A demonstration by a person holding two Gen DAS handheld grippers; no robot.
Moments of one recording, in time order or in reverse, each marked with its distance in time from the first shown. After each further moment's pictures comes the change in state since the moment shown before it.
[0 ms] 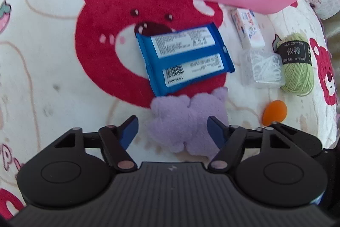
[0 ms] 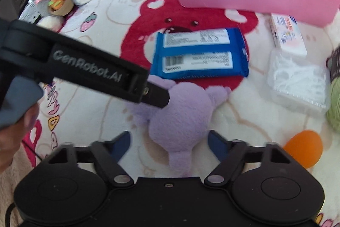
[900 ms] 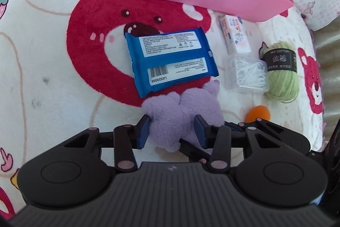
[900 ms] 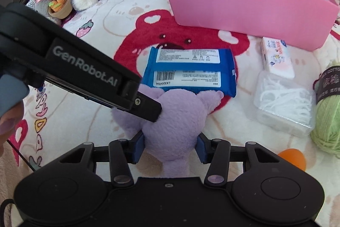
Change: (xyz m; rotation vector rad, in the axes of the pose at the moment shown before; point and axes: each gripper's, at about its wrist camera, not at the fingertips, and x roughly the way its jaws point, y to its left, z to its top) left arm -0.015 -0.007 -0.012 -0.028 -0.061 -0.067; right arm -0.008 -0.001 0.002 -0.104 -0.110 -0.084
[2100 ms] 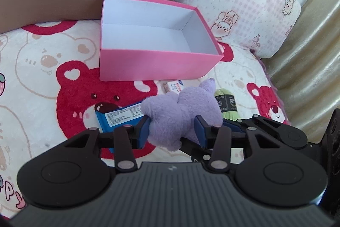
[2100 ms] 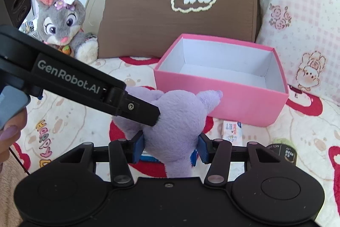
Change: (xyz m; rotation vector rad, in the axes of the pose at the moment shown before) left arm -0.101 -0.052 0.001 0.180 -0.338 -0.124; right arm -0.099 0.003 0.032 -0.100 -0.329 -0.119
